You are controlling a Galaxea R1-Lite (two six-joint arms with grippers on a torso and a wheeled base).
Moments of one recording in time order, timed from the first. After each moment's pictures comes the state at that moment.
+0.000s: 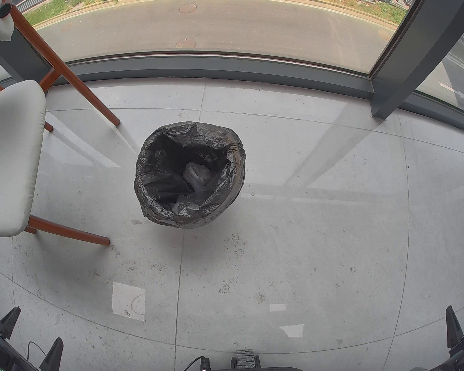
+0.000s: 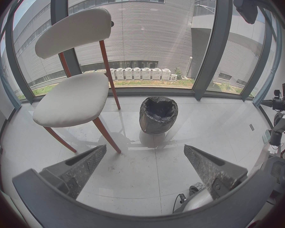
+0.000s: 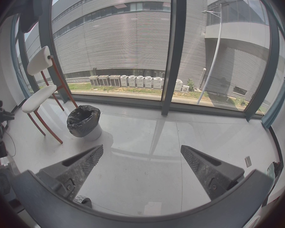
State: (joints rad) left arm -0.11 0.07 -0.02 0.00 -0.05 0.09; right arm 0.00 0.02 -0.02 0.01 0.02 -0.03
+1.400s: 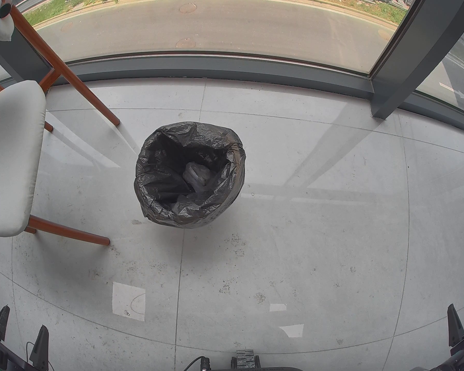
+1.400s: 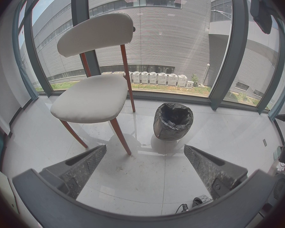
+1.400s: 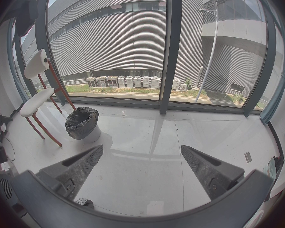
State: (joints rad) left arm 0.00 0.01 -0.02 0.00 0.01 -0.01; right arm 0.01 0.01 -0.02 0.00 -0.01 0.00
